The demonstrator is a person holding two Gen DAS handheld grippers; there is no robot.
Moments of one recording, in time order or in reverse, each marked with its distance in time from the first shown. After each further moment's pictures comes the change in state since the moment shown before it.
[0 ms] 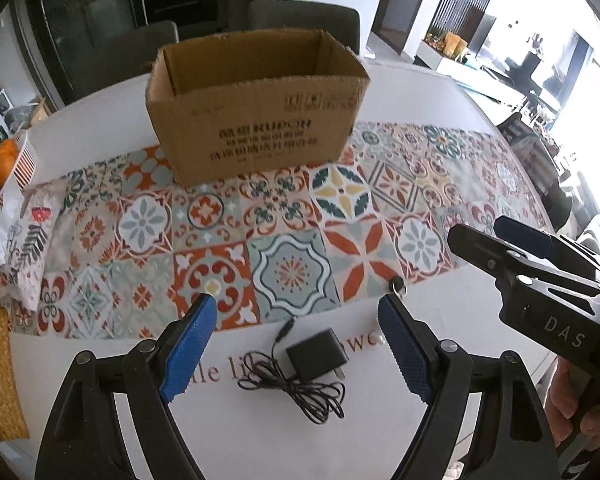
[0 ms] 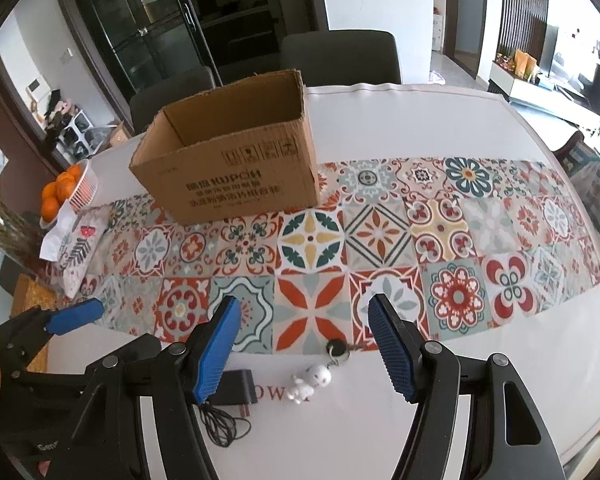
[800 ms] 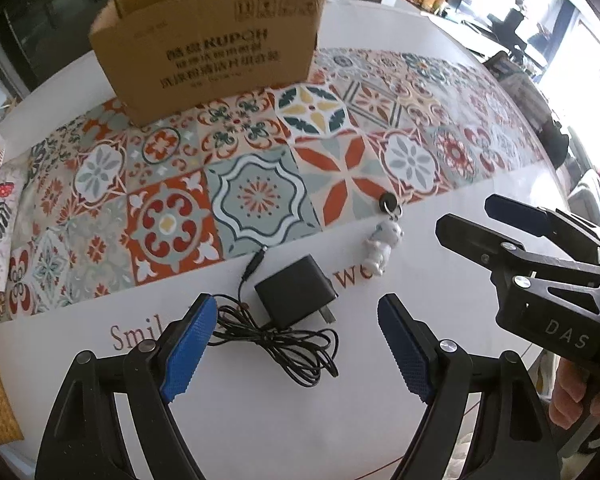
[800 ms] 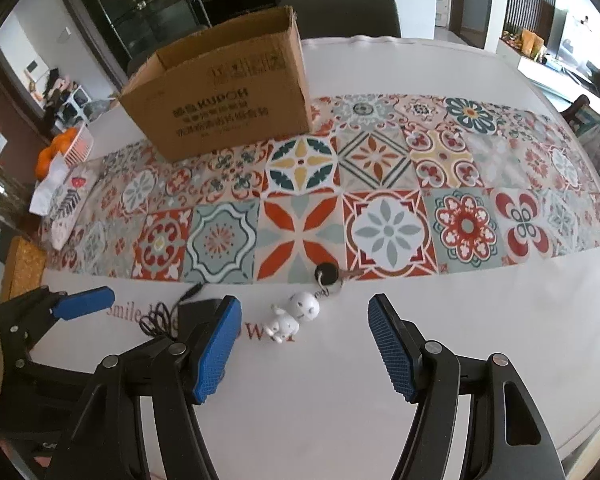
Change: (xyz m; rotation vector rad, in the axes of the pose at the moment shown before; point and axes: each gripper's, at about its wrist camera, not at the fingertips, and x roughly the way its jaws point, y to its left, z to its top) left arm 0.048 -0.021 -0.052 0.099 0.134 -0.028; right arm 0.029 -0.016 -0.064 -0.010 0.103 0.009
